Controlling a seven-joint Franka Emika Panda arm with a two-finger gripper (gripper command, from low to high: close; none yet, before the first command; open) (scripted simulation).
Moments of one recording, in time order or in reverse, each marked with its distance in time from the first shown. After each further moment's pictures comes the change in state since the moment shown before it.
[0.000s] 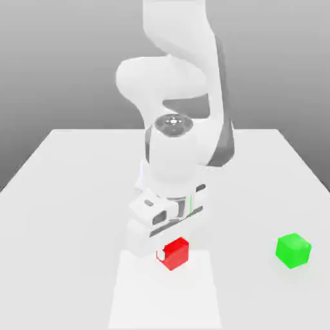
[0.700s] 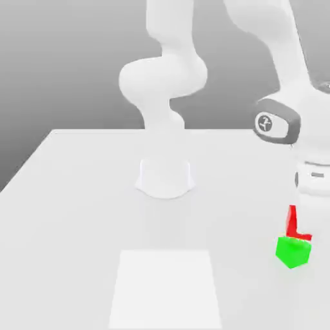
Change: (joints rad) arm 0.493 0.117 0.190 0.256 -0.091 -0.140 0.188
